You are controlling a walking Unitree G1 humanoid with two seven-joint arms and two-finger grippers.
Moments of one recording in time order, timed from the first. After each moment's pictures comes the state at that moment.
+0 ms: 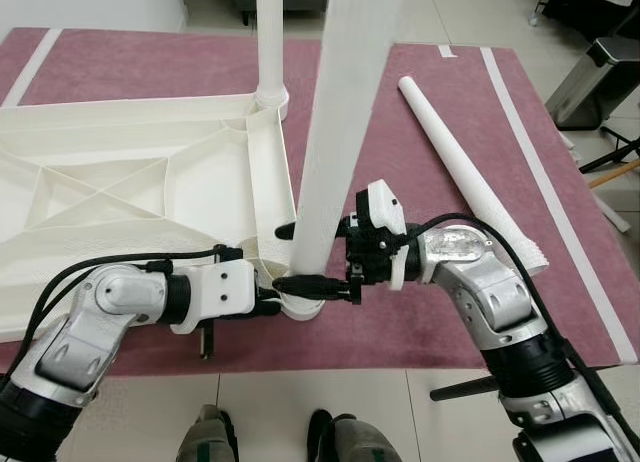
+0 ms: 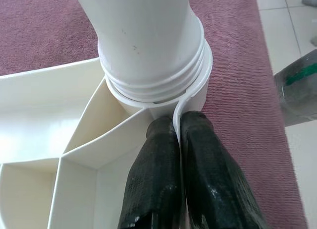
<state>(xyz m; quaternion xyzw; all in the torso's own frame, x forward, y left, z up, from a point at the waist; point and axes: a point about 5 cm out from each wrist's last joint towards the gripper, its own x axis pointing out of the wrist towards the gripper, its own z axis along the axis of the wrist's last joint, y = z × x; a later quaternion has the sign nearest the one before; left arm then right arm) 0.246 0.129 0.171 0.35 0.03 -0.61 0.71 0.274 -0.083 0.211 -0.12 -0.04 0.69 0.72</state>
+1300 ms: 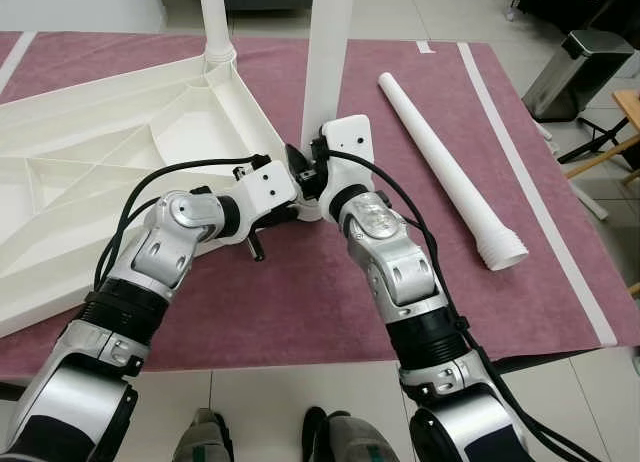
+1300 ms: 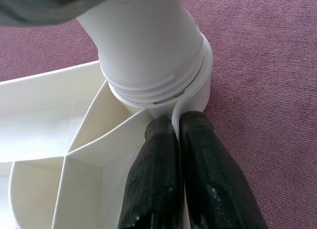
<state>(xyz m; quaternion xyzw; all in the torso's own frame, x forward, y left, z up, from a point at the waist) 0.343 0.090 0.195 0.32 0.04 -0.45 0.83 0.339 -0.046 0.221 -0.06 -0.06 0.17 0.98</state>
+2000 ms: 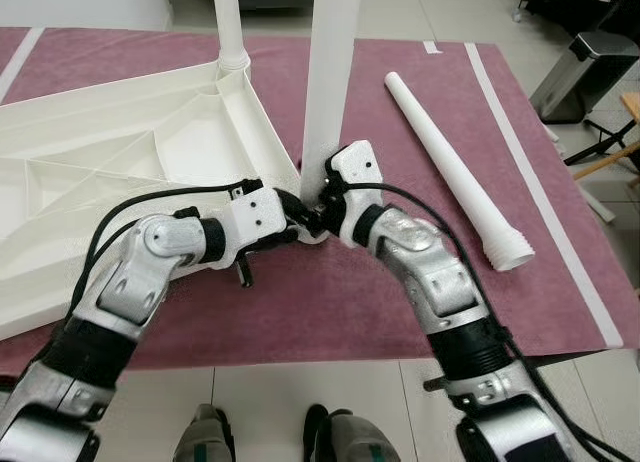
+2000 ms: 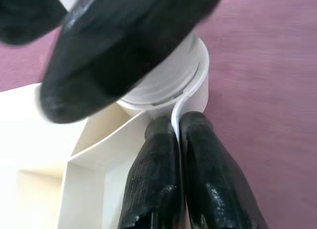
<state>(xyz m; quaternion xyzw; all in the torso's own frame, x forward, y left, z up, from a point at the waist) 0.280 0.112 0.188 0.34 -0.01 -0.53 0.78 0.310 -0.075 0.215 -0.14 -0.06 0.50 0.85</state>
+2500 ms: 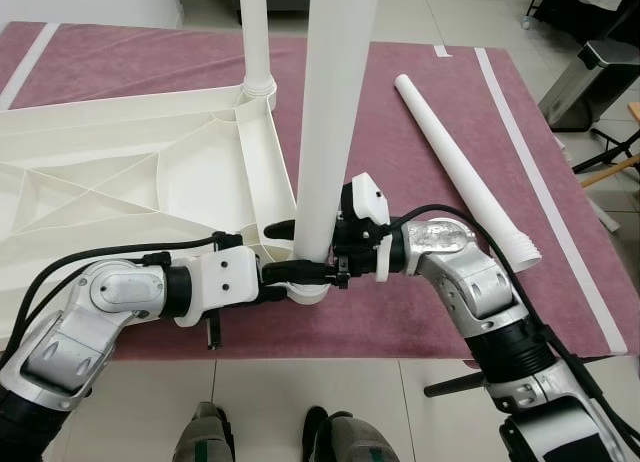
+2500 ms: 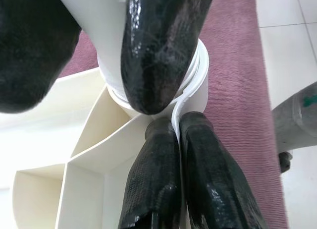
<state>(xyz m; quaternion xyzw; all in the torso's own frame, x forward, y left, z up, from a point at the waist) 0.241 0.123 0.189 0.34 0.00 -0.59 0.73 0.286 -0.073 0.211 -0.13 -0.04 0.68 0.72</state>
